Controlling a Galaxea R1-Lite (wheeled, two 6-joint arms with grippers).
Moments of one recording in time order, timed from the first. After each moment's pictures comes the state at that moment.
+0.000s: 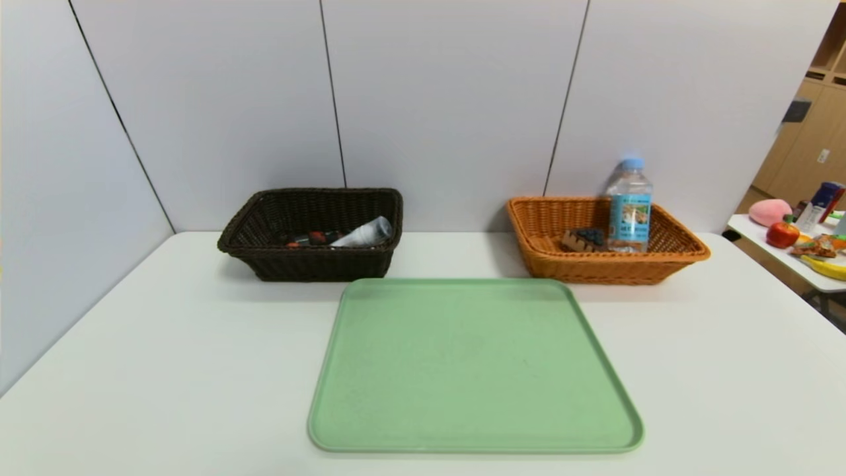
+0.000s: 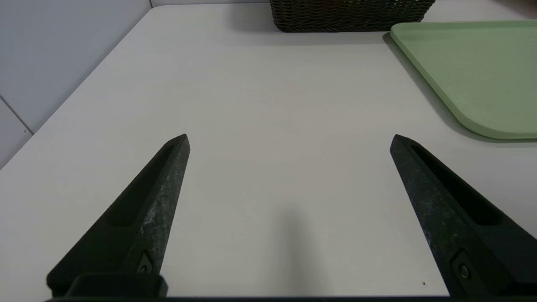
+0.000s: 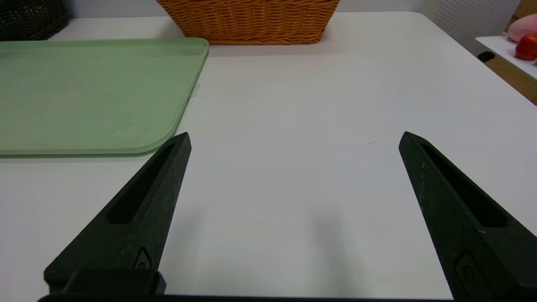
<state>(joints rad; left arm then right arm) -0.01 0.00 0.00 0.00 0.00 -0.01 0.00 0.00 -0.01 0.03 -0.01 0.01</state>
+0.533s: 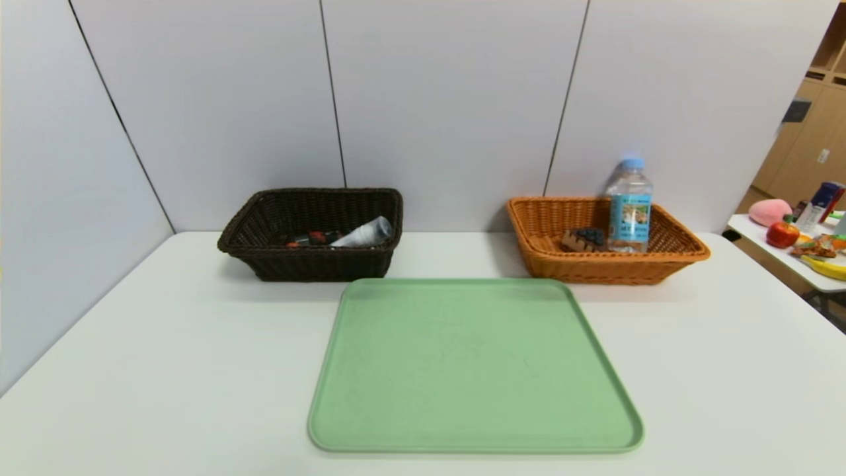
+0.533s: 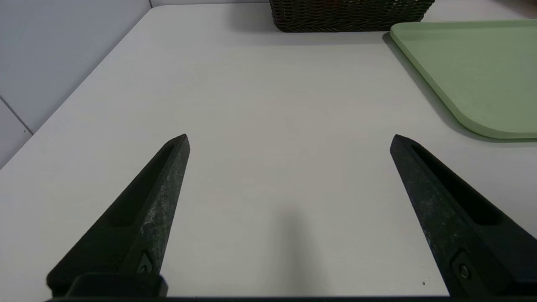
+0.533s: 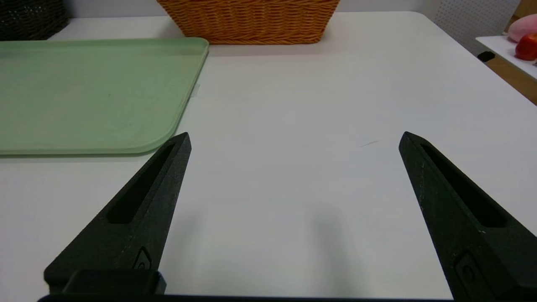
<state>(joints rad) -0.01 0.00 0.00 0.00 0.00 -0.01 0.00 0.00 -0.01 0.03 -0.01 0.01</state>
